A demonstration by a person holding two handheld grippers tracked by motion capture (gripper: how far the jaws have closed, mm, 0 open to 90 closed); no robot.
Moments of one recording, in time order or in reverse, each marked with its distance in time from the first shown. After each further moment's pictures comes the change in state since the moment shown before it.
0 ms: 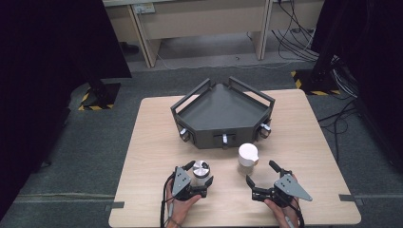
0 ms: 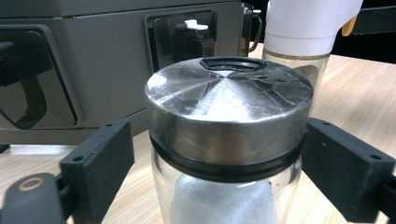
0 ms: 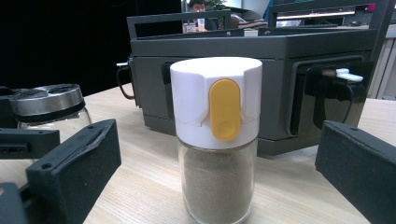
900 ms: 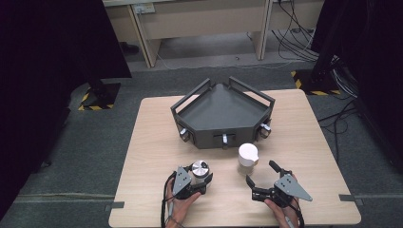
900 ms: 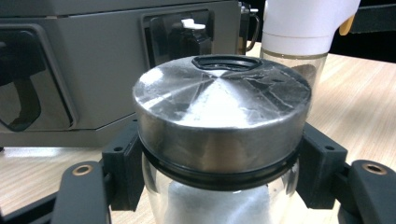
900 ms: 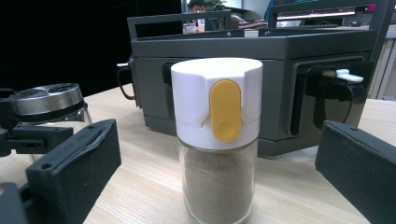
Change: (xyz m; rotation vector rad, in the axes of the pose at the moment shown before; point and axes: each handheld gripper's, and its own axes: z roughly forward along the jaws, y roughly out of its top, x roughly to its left) left arm 0.004 0.000 0.000 -0.004 -0.014 -0.003; right arm 0.000 0.000 0.000 -0.001 0.000 0.000
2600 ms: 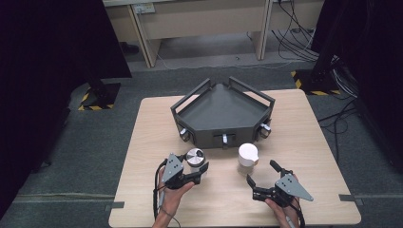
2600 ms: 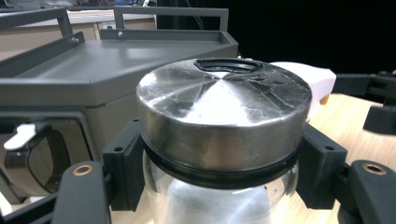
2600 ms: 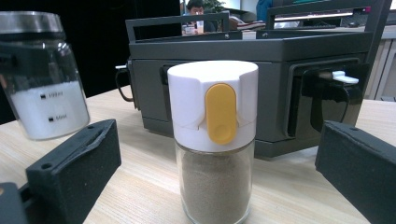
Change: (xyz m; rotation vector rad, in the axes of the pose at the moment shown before) left arm 0.023 0.061 -0.014 -0.032 -0.042 -0.024; right arm -0.001 0.000 -0.001 -0.006 -0.004 0.004
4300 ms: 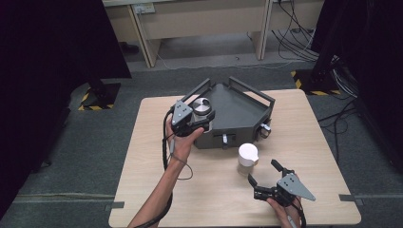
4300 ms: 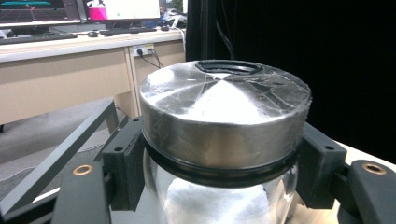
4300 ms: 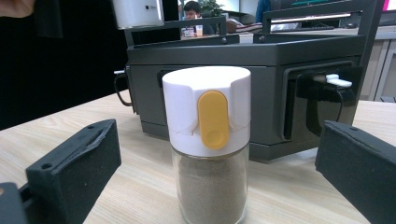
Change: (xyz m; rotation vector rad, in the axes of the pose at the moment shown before) left arm 0.037 0.107 0.083 -0.027 0.113 -0.001; right arm -0.003 0.001 -0.002 -0.009 -0.002 0.012
